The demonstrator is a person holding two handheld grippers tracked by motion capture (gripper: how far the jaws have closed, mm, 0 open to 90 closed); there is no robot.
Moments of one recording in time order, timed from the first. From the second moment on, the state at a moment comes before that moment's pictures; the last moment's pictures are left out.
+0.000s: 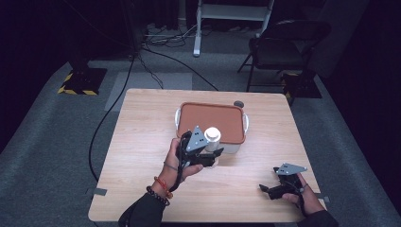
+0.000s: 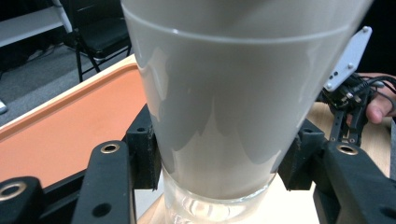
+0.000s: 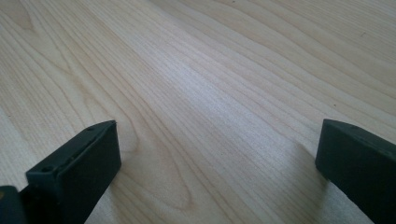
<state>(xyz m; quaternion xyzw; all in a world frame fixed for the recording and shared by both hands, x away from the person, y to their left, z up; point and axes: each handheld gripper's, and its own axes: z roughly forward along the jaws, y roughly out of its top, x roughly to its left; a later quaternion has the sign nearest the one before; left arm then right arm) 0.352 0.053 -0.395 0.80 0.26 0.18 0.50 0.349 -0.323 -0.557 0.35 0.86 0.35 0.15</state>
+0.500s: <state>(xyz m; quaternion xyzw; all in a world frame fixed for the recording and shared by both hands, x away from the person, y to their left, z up) 0.368 0.051 -0.381 0.80 0.27 0.19 0.50 0.349 -0.323 -0.557 0.35 0.86 0.35 0.15</state>
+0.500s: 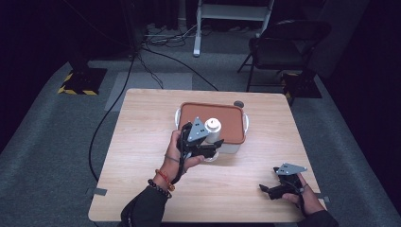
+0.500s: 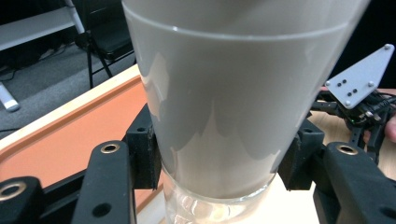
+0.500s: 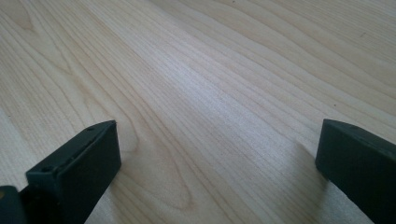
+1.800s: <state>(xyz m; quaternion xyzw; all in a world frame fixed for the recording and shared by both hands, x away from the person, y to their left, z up) 0.425 0.041 -0.362 0.79 0.31 0.21 0.49 0.349 -0.323 -0.557 0.35 0.86 0.35 0.15</state>
